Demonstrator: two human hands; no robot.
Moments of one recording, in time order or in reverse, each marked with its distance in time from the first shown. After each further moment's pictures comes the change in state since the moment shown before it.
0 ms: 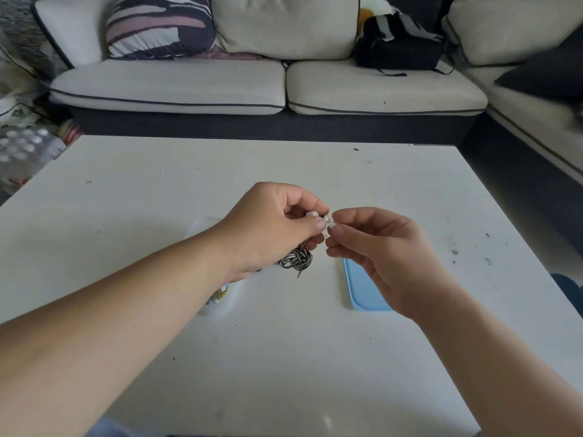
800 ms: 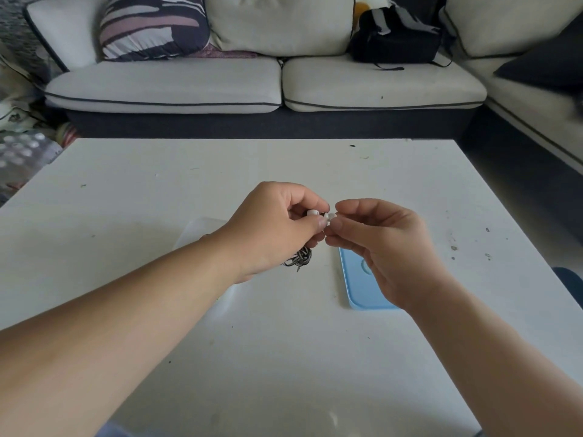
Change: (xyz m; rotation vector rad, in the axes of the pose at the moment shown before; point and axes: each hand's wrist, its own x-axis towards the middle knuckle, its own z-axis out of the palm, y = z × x) left_hand 0.008 -0.002 0.014 0.091 0.021 0.050; right_hand 0.010 0.000 -0.006 0.072 0.071 -0.027
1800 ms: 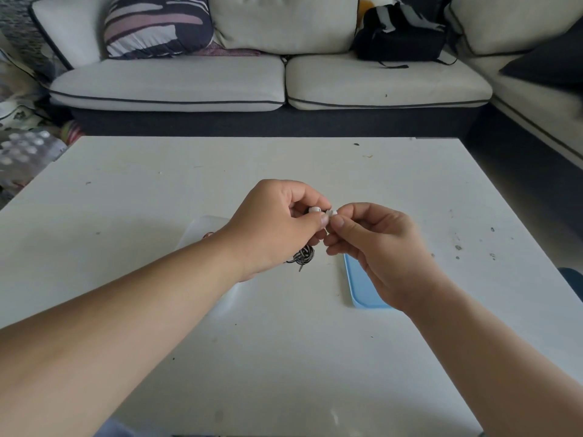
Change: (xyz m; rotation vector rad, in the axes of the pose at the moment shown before) left_hand -0.001 -0.002 0.000 -0.011 0.037 0.023; right_hand 0.004 0.014 -0.002 -0.099 -0.107 -0.055
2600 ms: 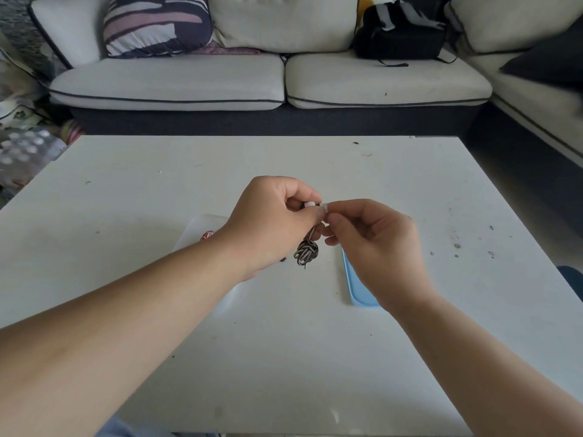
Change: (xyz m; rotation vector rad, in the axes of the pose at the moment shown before) left_hand 0.000 0.003 0.003 -0.037 0.070 -0.041; right_hand -0.008 0.003 0.013 -0.311 0.151 -0.216
